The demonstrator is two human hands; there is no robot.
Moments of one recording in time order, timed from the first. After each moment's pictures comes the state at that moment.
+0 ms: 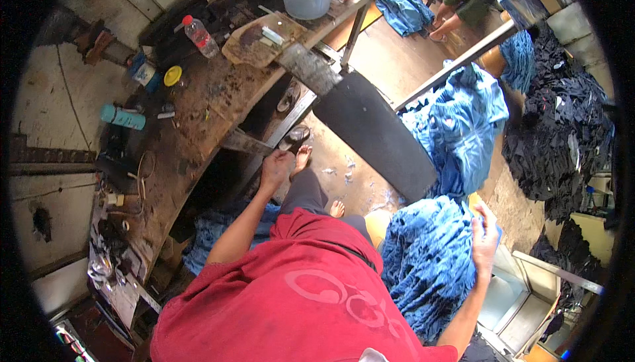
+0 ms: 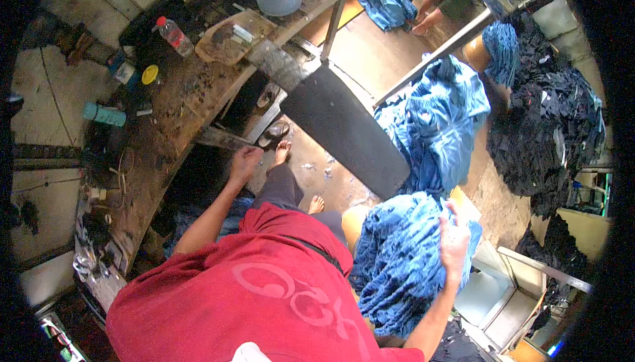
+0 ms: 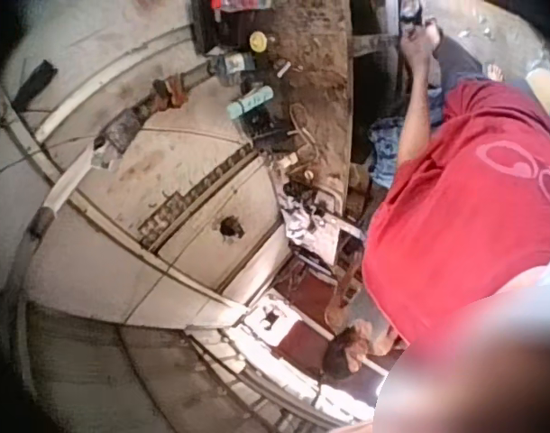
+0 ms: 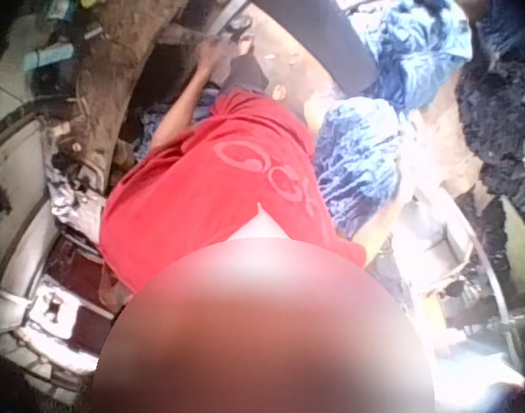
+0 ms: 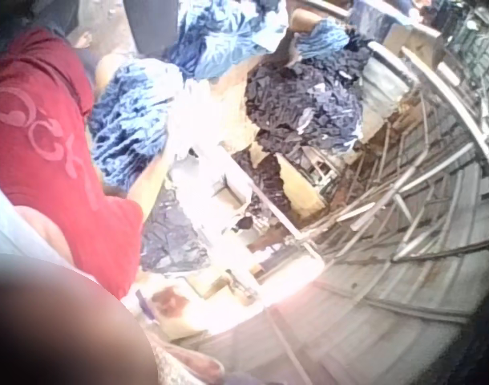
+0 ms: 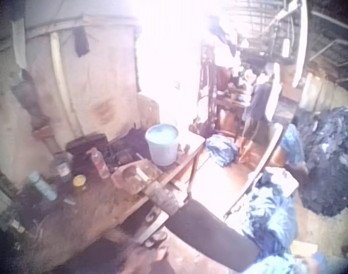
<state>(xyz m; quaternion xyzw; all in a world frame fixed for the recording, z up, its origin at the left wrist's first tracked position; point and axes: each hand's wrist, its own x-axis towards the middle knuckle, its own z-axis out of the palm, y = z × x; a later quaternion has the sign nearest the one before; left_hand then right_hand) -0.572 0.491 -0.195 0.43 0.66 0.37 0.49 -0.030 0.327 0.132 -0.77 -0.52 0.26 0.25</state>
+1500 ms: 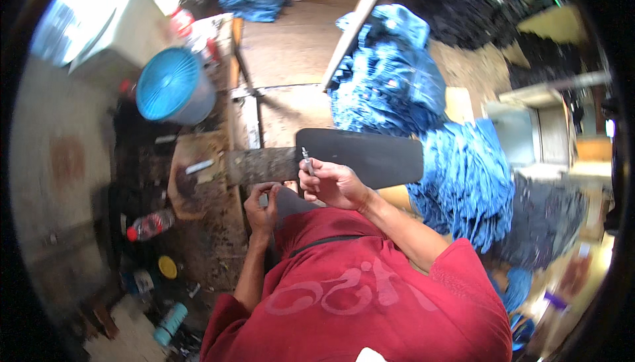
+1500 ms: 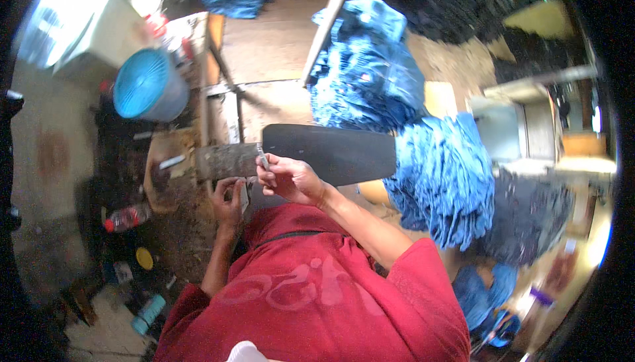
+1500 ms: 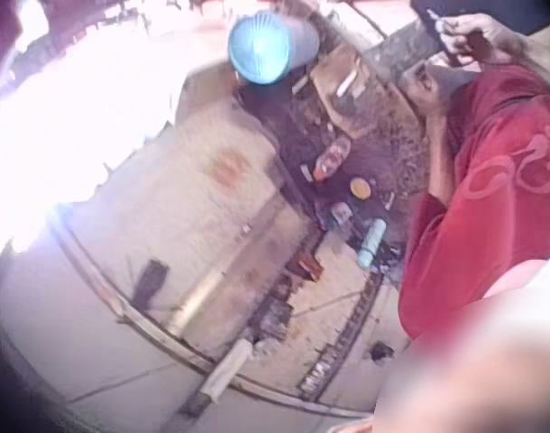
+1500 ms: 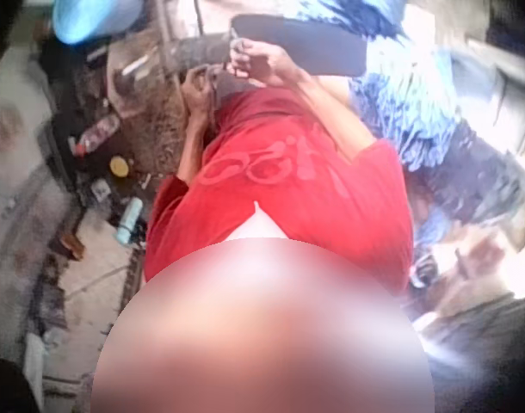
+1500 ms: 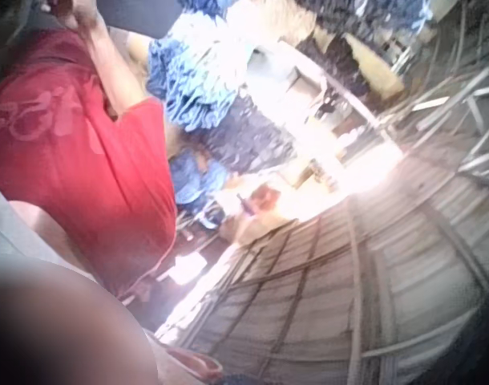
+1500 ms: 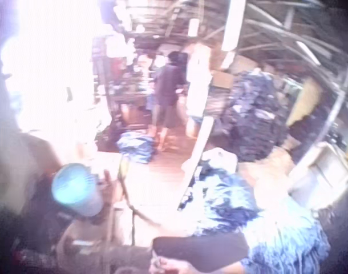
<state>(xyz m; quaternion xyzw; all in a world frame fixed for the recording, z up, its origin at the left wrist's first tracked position) -0.563 0.733 -0.047 0.68 0.44 0.31 0.49 -0.340 0.652 0.048 -0.18 -0.05 0.77 0.61</state>
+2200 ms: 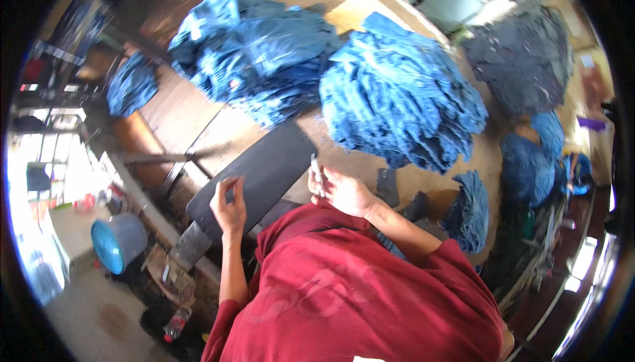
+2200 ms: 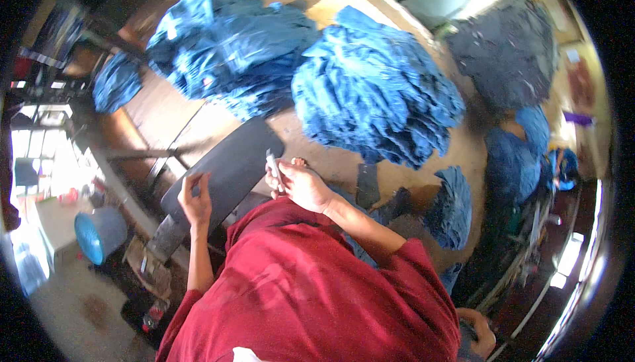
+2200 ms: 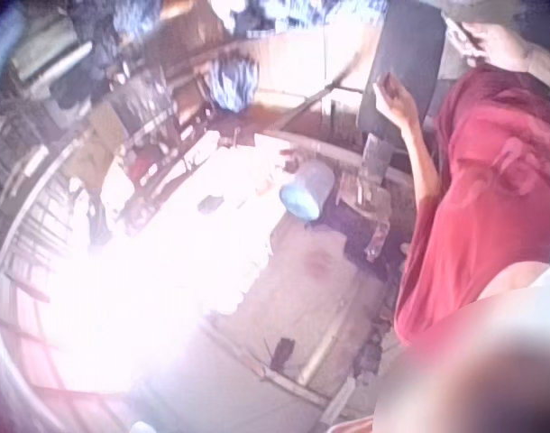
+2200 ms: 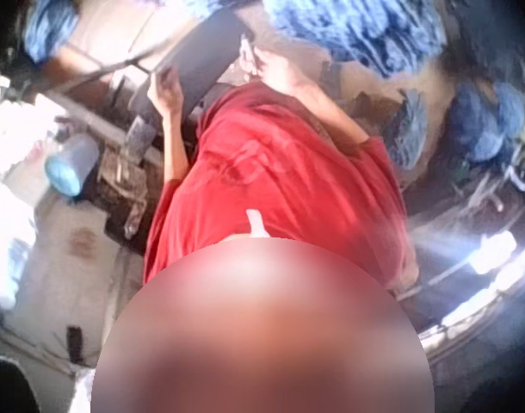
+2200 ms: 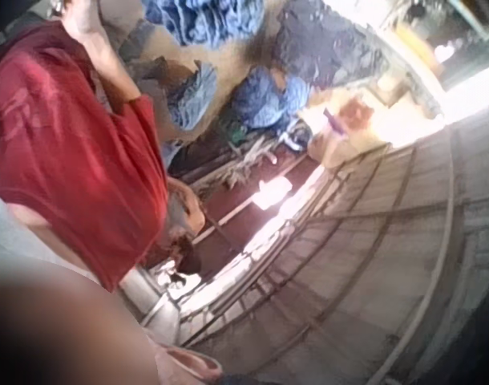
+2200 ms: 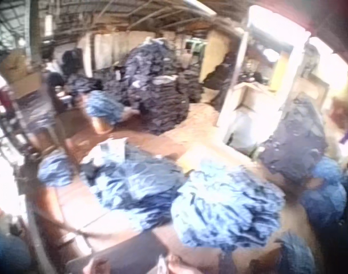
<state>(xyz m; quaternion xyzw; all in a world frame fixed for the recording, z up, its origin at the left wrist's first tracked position) -0.307 0.655 -0.012 0.85 0.19 0.19 0.45 -0.214 0.364 0.050 -0.28 0.09 0.47 0.83</state>
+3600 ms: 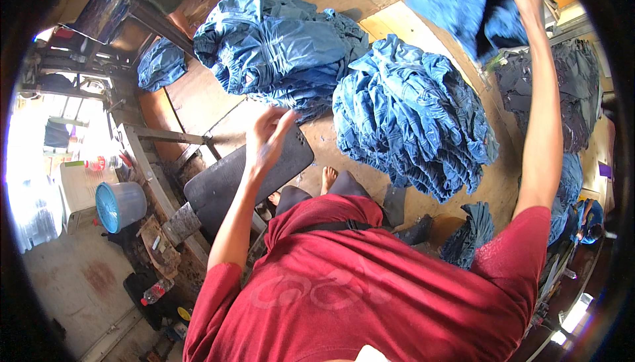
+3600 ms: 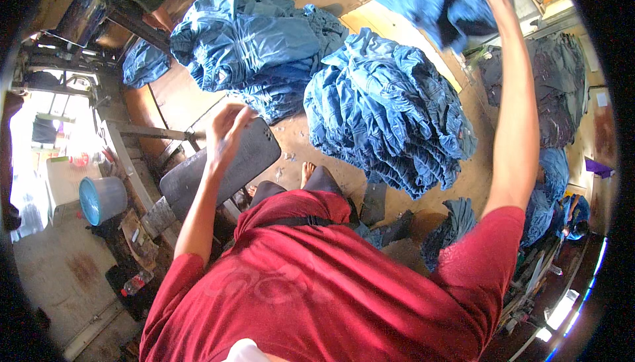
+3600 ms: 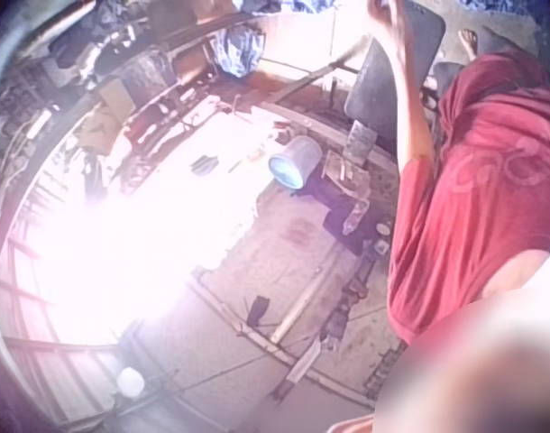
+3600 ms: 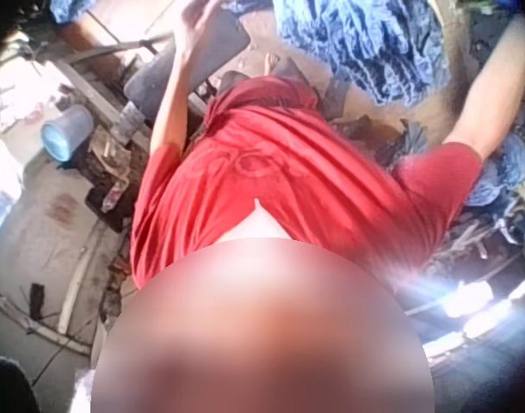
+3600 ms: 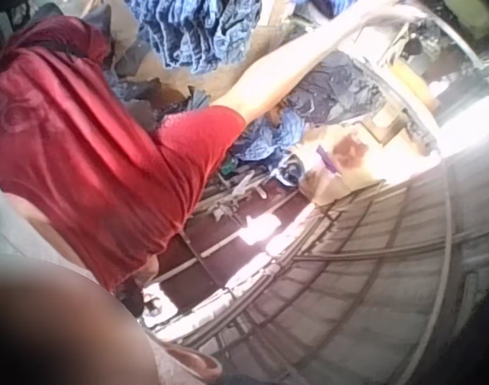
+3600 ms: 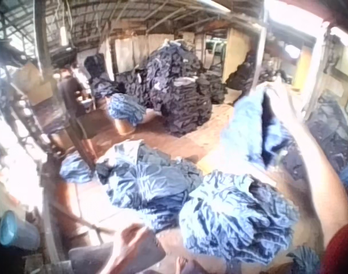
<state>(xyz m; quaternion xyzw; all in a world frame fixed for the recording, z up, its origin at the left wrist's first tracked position) -0.146 0.543 0.063 0.75 0.11 0.09 0.64 0.260 0.126 0.298 -0.86 -0.21 -0.36 0.29</state>
